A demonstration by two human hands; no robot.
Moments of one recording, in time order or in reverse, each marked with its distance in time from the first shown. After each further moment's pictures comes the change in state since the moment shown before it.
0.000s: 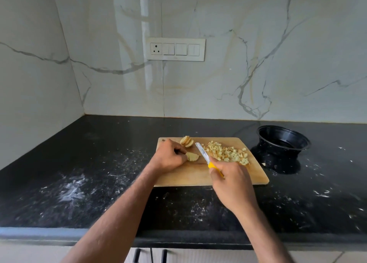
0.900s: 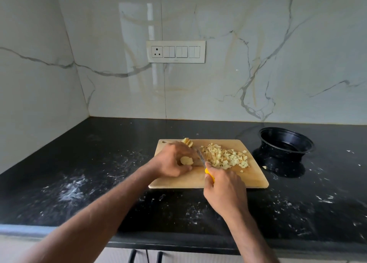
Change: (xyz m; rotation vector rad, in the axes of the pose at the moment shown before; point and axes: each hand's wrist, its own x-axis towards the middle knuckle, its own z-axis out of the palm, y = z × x) left_hand -0.010 0.013 -0.007 0.210 -0.106 0.374; right_hand 0.003 0.015 0.024 -0.198 0.070 -0.091
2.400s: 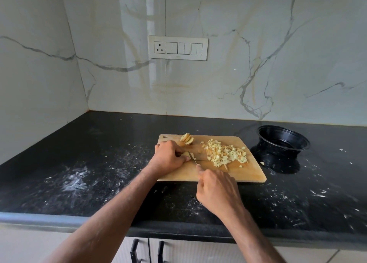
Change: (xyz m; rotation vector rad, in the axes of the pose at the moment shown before) left_hand -0.007 -0.001 0.014 -0.010 0.133 -0.451; right_hand -0.010 -0.017 -0.002 -0.071 -0.209 -0.102
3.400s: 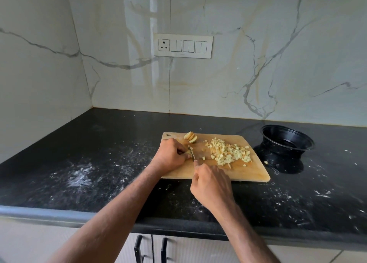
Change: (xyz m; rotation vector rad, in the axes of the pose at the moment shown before) left_hand -0.003 -0.004 -0.002 -0.105 0.016 0.048; right_hand 0.010 -0.022 0.012 0.017 0.006 0.050
